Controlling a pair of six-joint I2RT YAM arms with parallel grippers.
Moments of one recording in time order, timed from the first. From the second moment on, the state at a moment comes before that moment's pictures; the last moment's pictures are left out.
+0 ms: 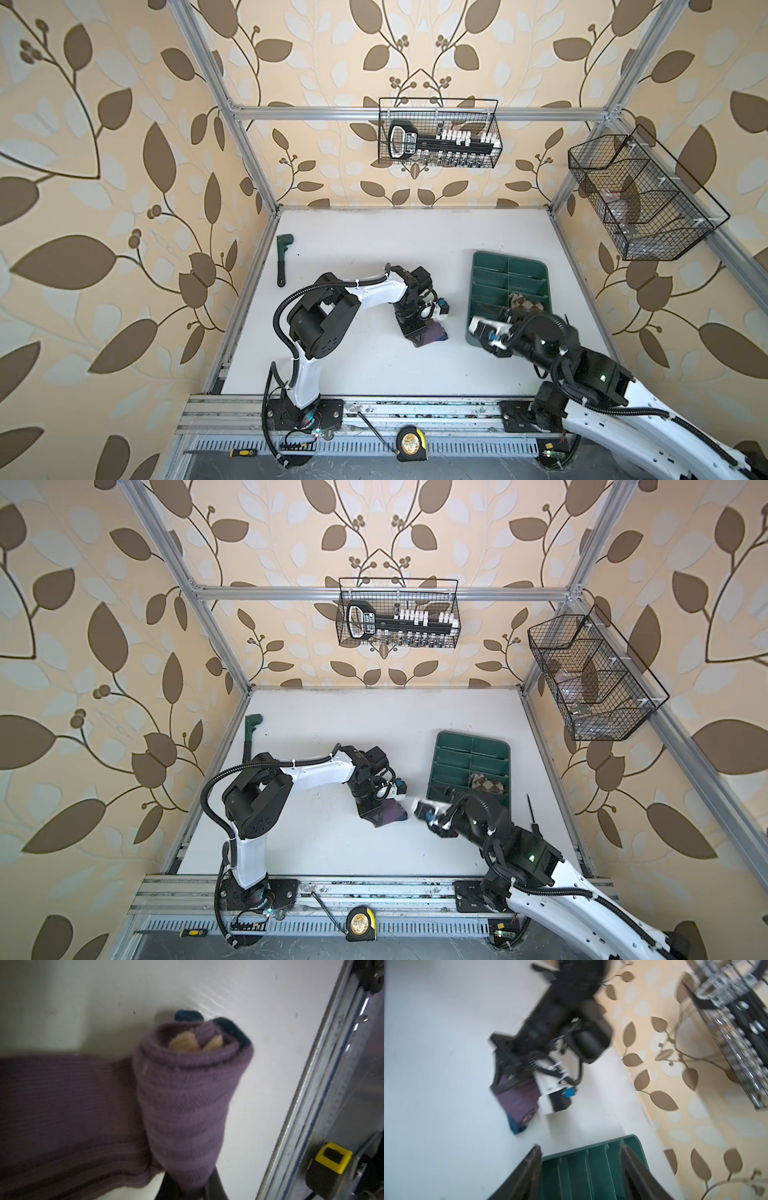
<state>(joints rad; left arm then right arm) -0.76 1.98 1.32 -0.92 0.53 0.41 0.95 0.46 0.52 -0.55 0.19 -0.77</state>
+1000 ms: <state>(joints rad) -0.75 2.00 1.32 -1.00 0.60 0.40 1.05 1.41 0.49 0.05 0.23 -1.00</state>
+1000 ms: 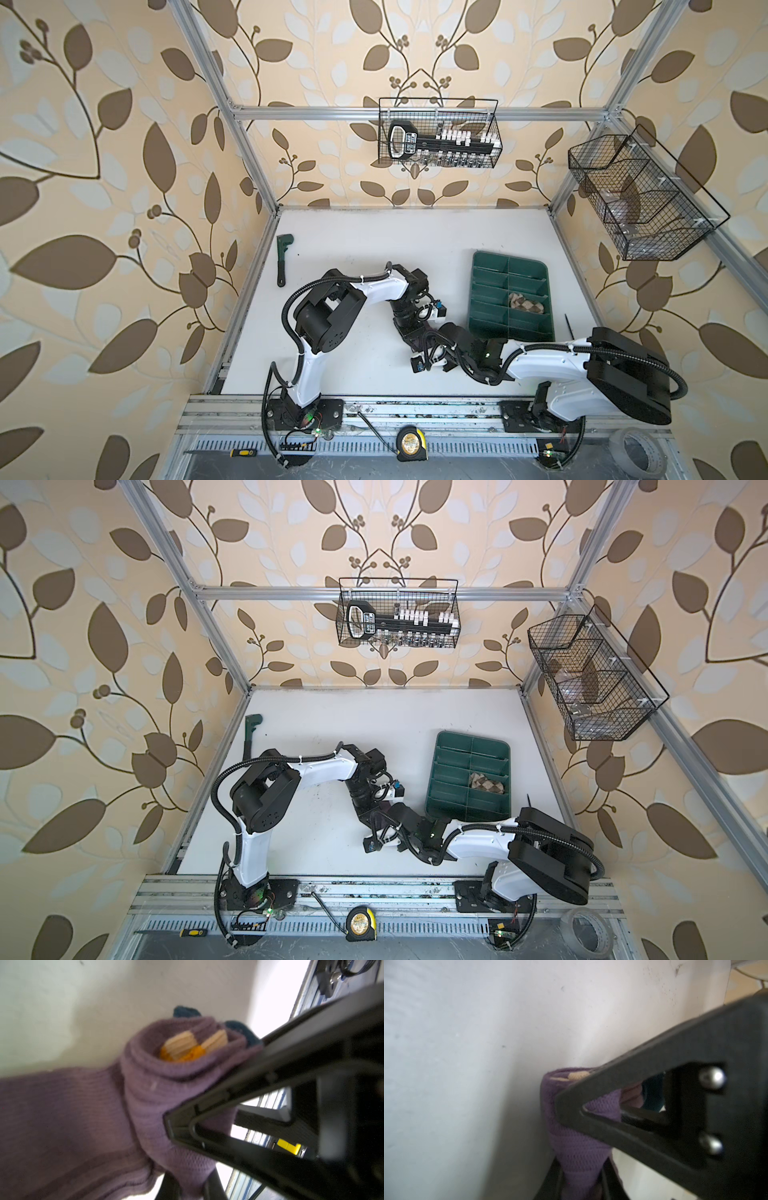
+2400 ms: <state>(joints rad) -1.49 1.50 0.89 -0.71 -0.58 0.29 0.83 1.94 1.31 -1.03 -0.31 -0.77</state>
